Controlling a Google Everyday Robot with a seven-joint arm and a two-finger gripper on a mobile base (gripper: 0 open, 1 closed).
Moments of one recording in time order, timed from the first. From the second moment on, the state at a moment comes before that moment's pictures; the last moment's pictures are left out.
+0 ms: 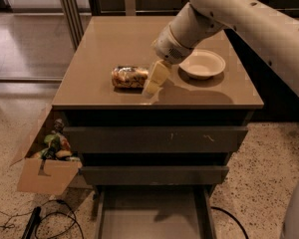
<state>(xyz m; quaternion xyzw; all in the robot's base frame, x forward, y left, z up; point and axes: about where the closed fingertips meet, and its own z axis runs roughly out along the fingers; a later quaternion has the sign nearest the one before) 0.645 -0.011 0.867 -0.64 0.70 0.14 0.28</state>
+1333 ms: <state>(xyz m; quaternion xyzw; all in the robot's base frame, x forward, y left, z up) 0.648 0.009 0.820 -0.63 0.72 0.16 0.24</state>
